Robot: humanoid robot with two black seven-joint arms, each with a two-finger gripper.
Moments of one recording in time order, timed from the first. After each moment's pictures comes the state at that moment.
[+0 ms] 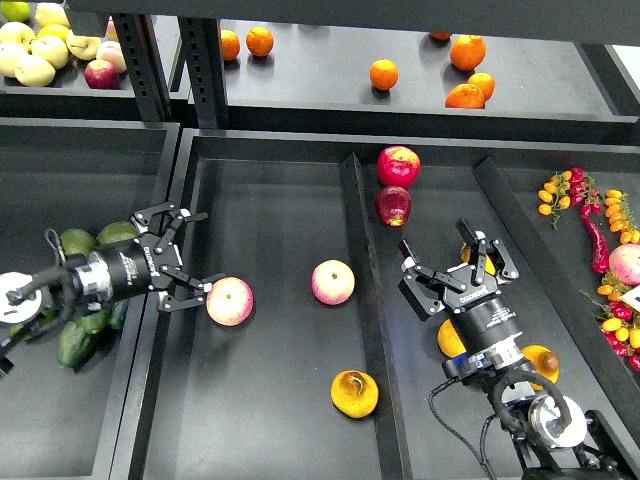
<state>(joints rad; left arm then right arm) -0.35 0.21 -1.03 -0.92 -0.11 -0.49 0.49 0.03 0.01 1.37 1.13 0.35 0.50 -0.40</state>
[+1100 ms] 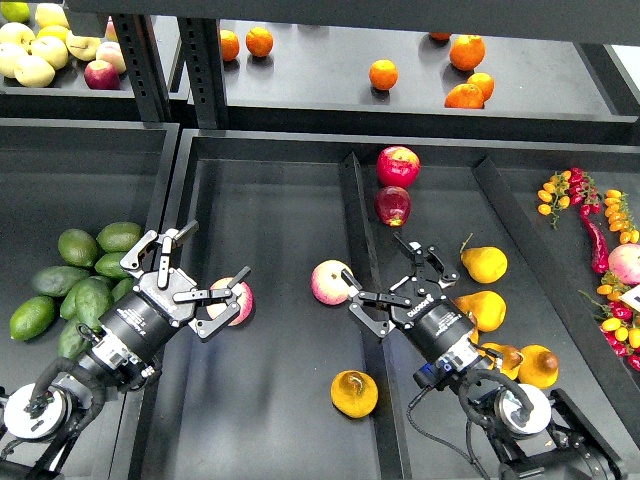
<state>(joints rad) 0.05 0.00 -1.38 -1.26 -0.11 -0.49 0.49 0.18 -0.01 1.12 1.04 0.23 0.50 -0.42</state>
